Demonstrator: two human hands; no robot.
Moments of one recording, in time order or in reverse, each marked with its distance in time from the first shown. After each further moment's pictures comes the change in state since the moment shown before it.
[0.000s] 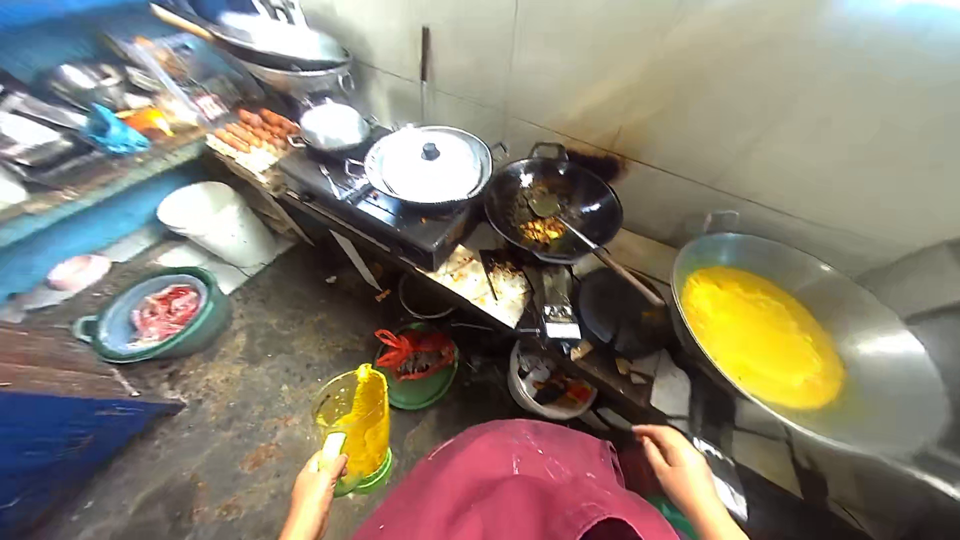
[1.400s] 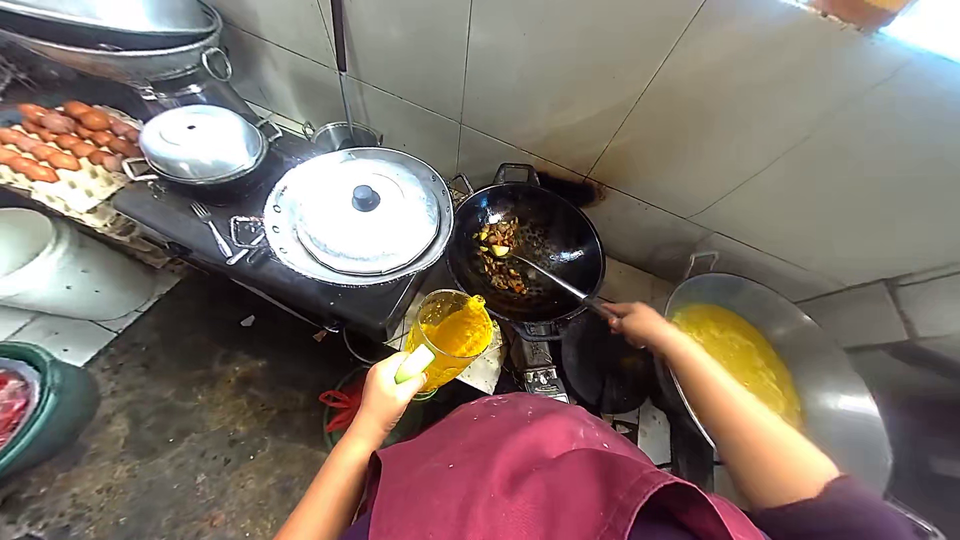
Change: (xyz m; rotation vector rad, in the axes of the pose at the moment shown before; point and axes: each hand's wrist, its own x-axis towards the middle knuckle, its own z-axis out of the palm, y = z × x) left_hand 0.136 0.306 0.210 0.160 -0.552 0.776; right_hand 0.388 -0.100 -0.126 0.046 -0.330 0.509
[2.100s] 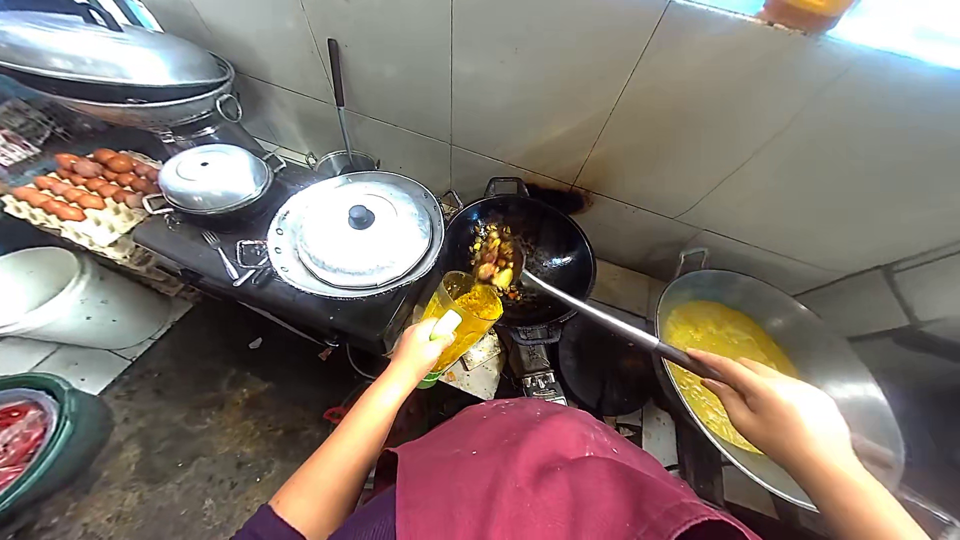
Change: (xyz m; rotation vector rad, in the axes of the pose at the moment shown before) left_hand 0.066 0.060 0.028 0.209 -0.275 -0.093; right_hand -0.173 0.099 -0.018 -0.495 0.773 -0.586
